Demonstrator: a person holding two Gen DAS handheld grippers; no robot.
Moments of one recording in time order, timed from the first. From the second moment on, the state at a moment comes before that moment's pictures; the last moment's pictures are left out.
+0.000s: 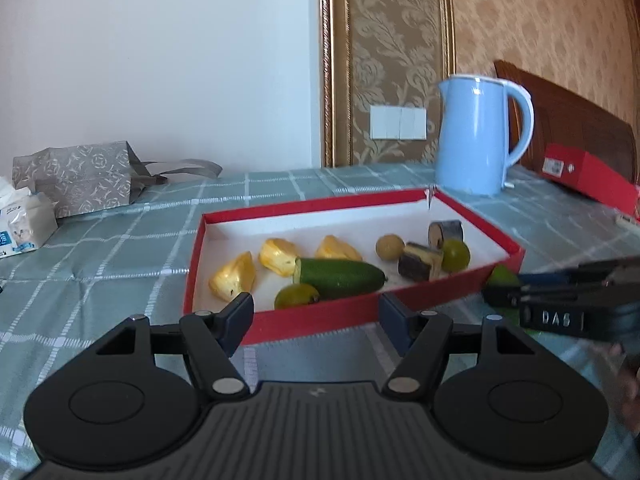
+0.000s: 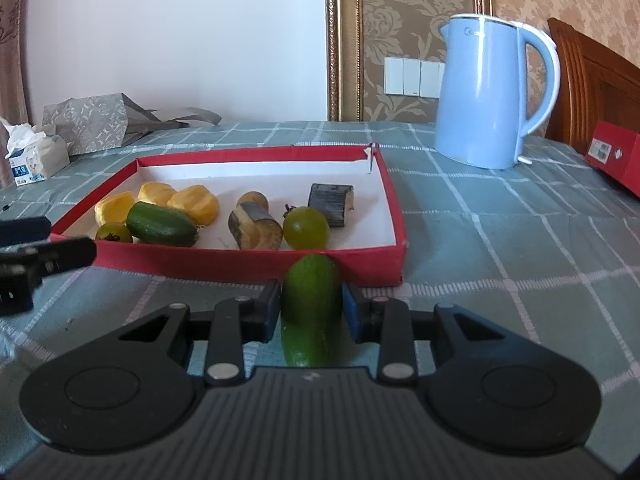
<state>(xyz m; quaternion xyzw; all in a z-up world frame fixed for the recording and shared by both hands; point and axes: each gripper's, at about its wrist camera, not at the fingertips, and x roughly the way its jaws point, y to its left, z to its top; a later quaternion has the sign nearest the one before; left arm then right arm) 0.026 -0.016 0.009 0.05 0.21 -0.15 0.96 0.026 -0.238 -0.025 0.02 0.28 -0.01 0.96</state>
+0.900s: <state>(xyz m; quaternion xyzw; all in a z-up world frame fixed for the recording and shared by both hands) 0.048 -0.008 -0.006 0.04 0.27 -0.13 0.95 0.089 -0.209 0.039 -0.04 0.23 0.00 0.97</state>
